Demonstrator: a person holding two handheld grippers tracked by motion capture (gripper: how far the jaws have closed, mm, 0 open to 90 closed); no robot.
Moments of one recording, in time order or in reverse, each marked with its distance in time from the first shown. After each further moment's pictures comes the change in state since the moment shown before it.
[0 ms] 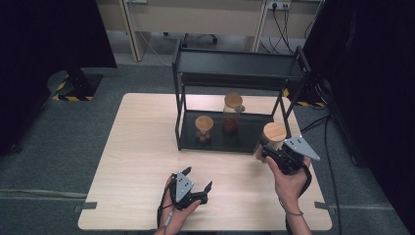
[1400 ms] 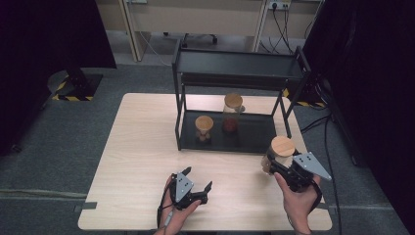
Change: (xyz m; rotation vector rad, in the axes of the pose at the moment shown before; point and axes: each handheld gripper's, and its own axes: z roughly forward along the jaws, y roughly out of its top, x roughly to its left) left arm 0.000 0.000 0.000 -0.001 0.001 0.000; right arm -0.005 -0.020 -0.042 0.001 -0.011 -0.015
